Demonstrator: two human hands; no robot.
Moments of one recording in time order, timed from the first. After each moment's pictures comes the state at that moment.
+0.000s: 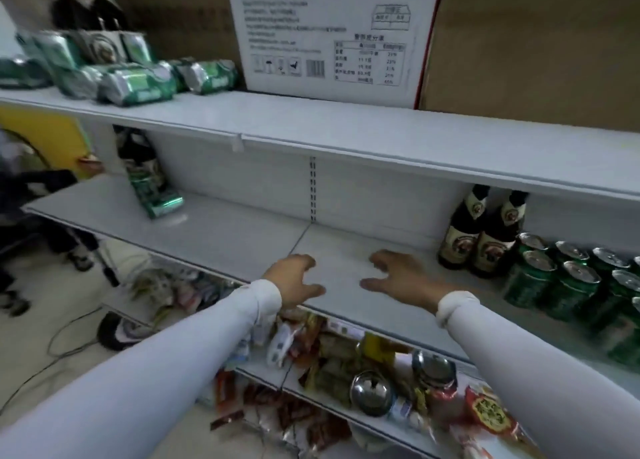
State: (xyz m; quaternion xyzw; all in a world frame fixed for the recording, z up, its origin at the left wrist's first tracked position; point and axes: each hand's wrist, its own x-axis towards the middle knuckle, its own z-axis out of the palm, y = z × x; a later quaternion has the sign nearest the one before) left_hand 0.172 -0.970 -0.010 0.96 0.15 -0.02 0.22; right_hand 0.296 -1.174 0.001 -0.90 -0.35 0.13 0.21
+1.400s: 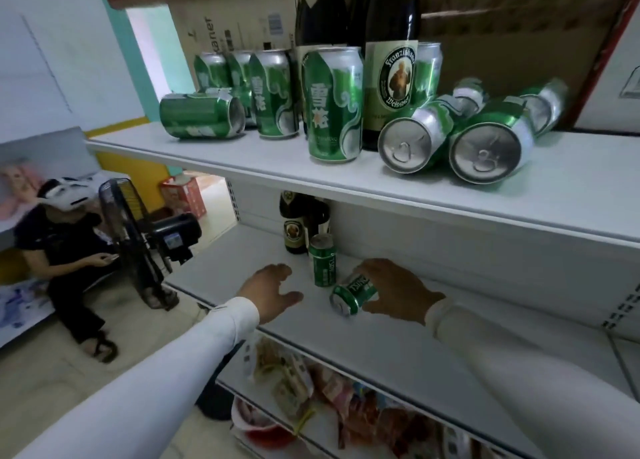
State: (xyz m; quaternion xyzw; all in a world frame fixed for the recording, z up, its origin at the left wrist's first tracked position) left_hand 0.099 -0.337 -0.024 0.94 0.27 0.03 0.22; right_hand 0.280 -0.535 -0.041 -0.83 -0.54 0.04 0.10
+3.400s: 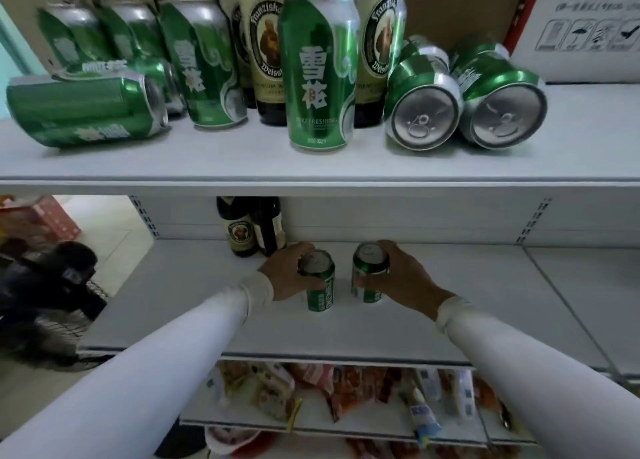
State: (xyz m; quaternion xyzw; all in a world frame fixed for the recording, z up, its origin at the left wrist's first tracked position) left_hand 0.196 -0.317 -0.035 0.94 0.01 -0.07 0.33; right_hand 0.251 -0.556 -0.061 -0.89 -0.17 0.08 0.42
